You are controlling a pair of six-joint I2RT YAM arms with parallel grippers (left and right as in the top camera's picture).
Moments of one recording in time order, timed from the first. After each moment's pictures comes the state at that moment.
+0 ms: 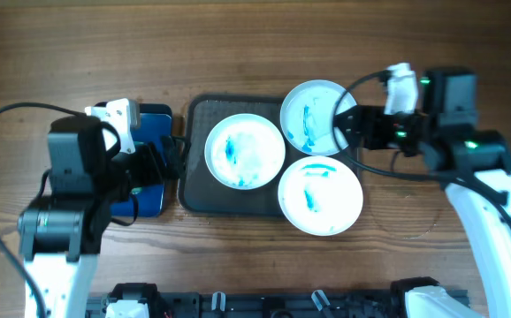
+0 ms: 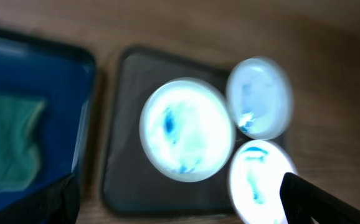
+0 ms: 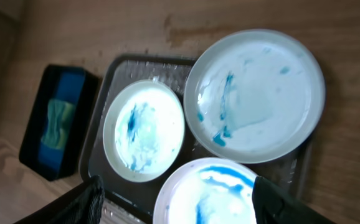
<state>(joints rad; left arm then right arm) -0.03 0.98 1.08 -0.95 0.29 -0.31 0.13 1.28 1.16 -0.82 -0.43 0.20</state>
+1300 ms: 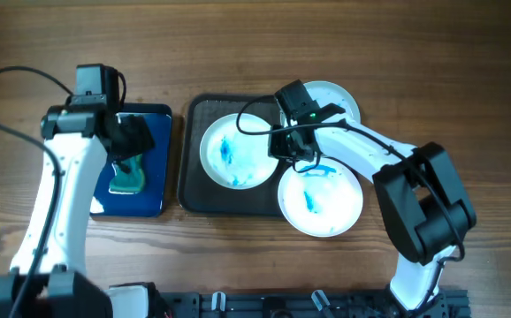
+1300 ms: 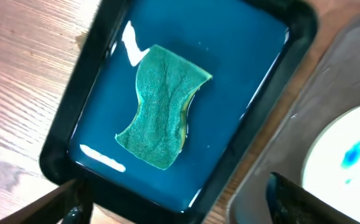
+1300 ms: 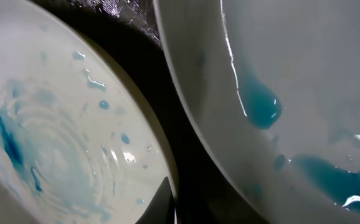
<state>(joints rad) 0.04 1.49 1.23 -1.07 -0.16 -0.34 0.51 1.98 1.23 -0.54 -0.22 0.64</state>
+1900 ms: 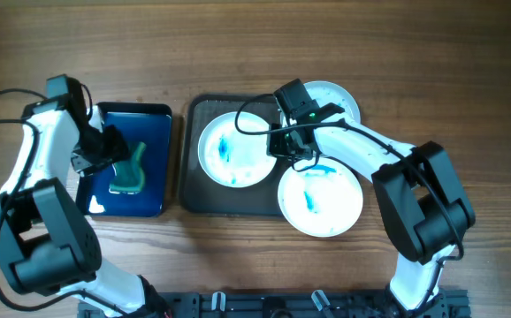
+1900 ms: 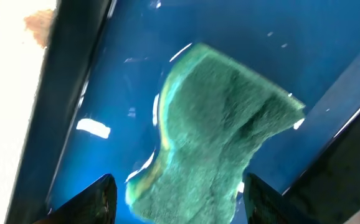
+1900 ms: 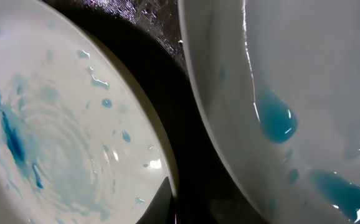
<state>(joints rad) 0.29 1.79 1.22 -0.96 0.03 -0.11 0.51 1.98 1.23 -0.51 -0.23 0.63</state>
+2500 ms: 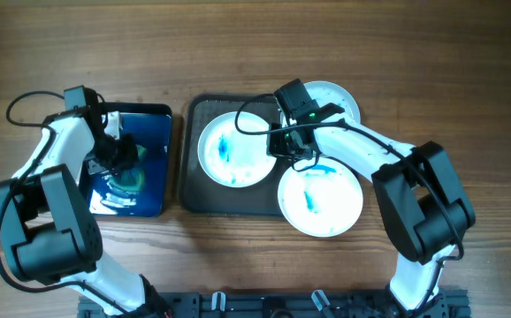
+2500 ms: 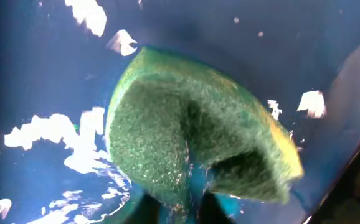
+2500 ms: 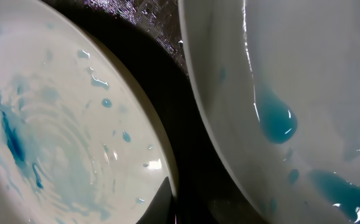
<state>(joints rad) 0.26 1.84 1.11 -0.79 0.08 0.00 0.51 1.98 1.23 -0.51 -0.23 0.63</state>
